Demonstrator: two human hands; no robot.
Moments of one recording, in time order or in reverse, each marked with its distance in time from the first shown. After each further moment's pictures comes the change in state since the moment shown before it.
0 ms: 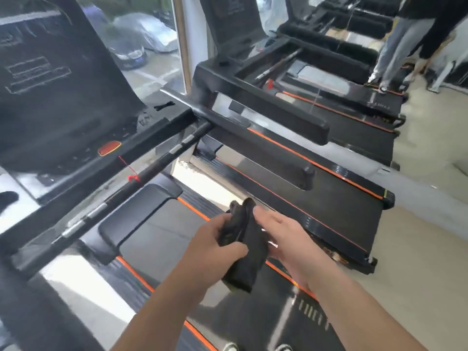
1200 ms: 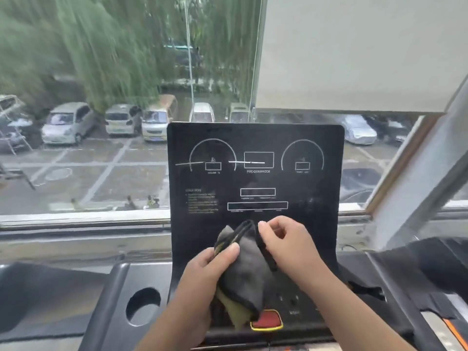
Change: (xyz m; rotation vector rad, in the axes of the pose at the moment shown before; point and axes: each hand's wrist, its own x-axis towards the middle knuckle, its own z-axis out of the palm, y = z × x) left_hand 0.185 0.130 -0.427 -0.701 0.886 0.176; right_hand 0.390 -0.285 0.451 -0.700 -0.480 -0.689
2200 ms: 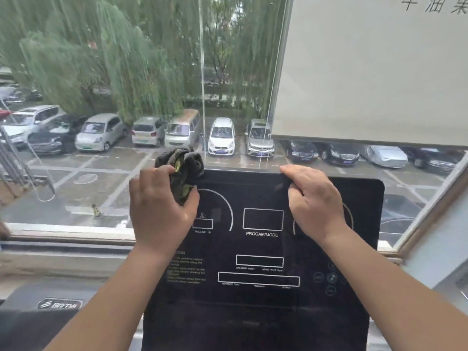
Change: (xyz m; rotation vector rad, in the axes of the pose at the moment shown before) left_hand 0.212 0.157 -0.014 1.206 0.973 1.178; right_hand 0.247 -0.039 -0.052 -0.388 0.228 -0.614
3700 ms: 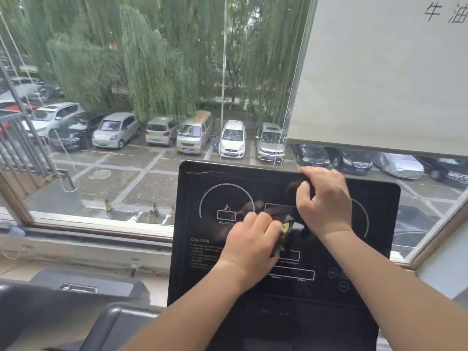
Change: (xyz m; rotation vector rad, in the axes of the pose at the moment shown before) left_hand -0.082 0.063 0.025 -0.108 -0.389 0.506; right_hand -0.003 -0.008 0.023 -0.095 0.201 -0.047
